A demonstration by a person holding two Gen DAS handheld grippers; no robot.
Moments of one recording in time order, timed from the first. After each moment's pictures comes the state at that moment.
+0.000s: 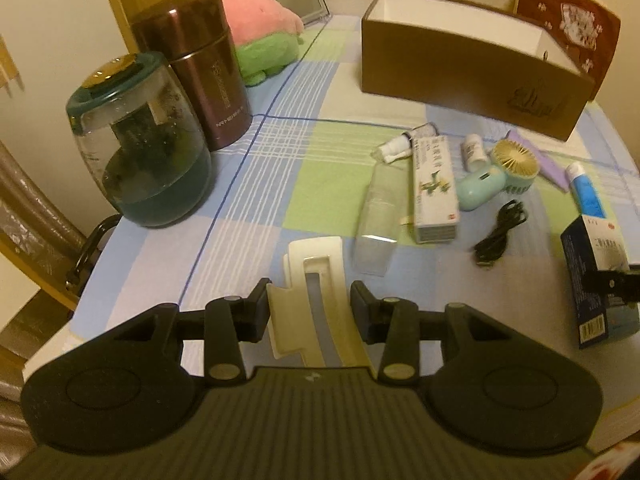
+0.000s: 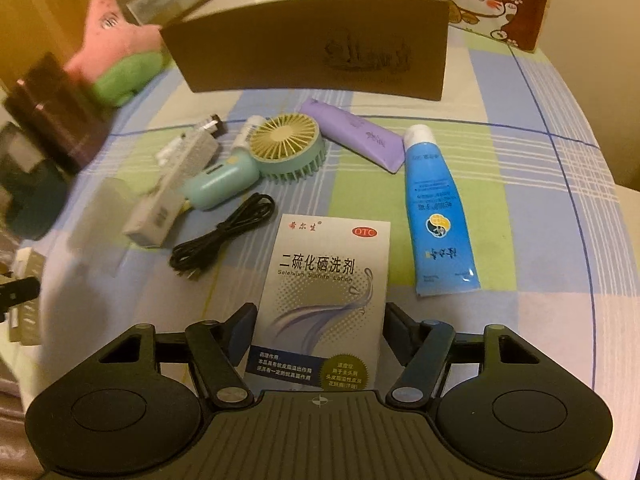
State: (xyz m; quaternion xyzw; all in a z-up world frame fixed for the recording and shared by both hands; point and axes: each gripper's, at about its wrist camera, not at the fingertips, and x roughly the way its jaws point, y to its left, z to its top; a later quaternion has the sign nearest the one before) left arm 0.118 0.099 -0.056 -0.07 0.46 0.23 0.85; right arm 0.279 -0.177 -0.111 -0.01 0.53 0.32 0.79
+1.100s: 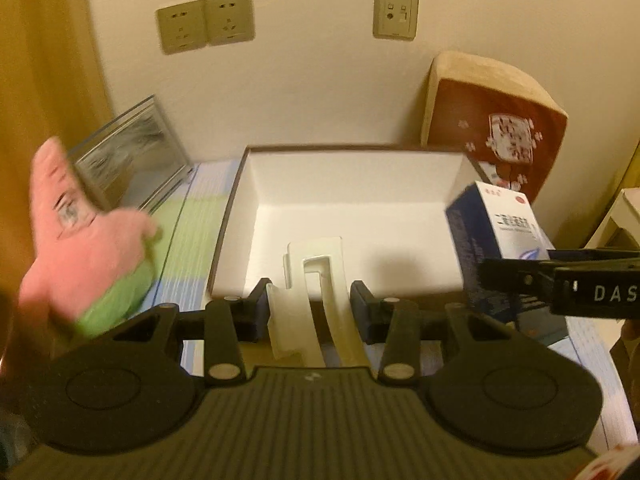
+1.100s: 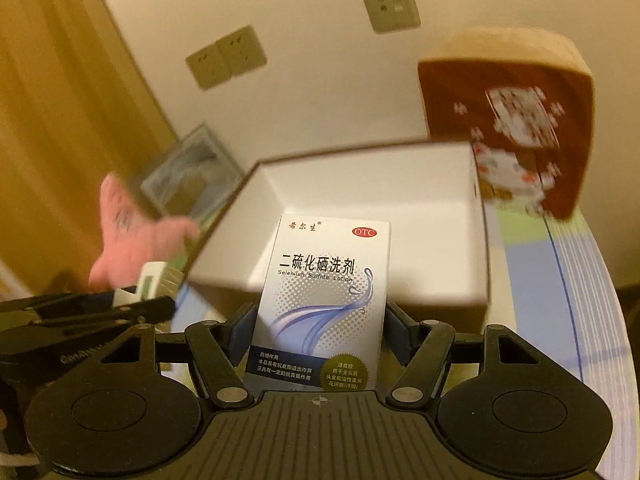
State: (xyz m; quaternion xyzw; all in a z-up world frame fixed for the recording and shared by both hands) left arm 0.384 0.118 0.029 -0.02 0.38 0.07 0.92; right arm 0.450 -0.127 0.000 0.11 0.41 0.34 0.84
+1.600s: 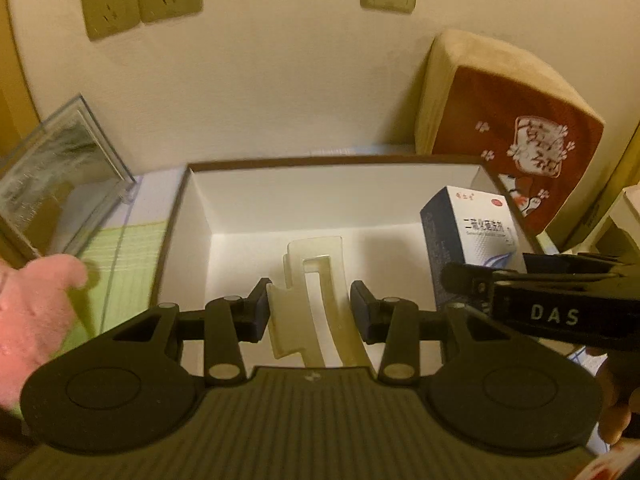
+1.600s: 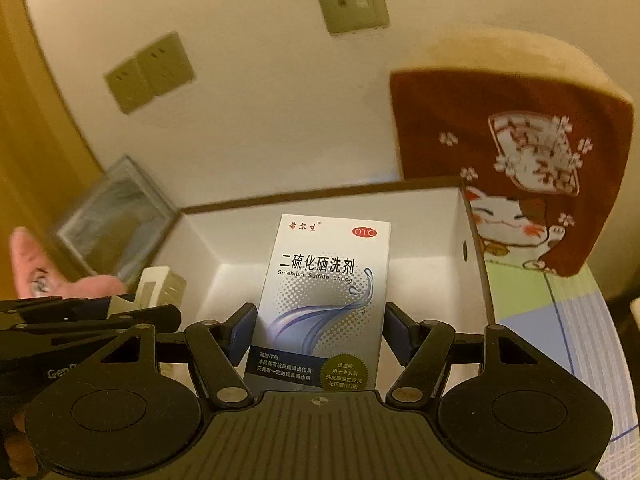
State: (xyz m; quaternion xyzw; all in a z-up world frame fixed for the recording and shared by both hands) left arm 0.506 0.132 -0.014 -0.02 0.41 0.02 0.91; right arm 0.554 -0.081 -0.041 0.10 0.42 0.27 0.86
